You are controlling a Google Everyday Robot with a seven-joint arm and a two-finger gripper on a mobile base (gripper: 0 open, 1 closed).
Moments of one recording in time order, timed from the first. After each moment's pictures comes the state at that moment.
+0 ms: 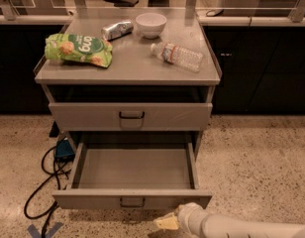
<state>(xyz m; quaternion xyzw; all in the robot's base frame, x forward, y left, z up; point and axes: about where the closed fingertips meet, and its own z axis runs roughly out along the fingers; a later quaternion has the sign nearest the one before) 0.461 -0.091 0.364 -0.28 0.87 0.15 0.38</state>
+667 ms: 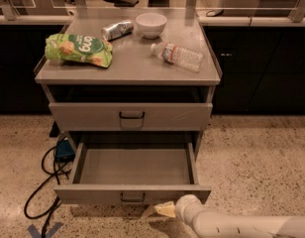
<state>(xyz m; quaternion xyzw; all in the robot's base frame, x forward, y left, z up) 0.507 -0.104 0.371 -0.24 0.87 0.07 0.43</state>
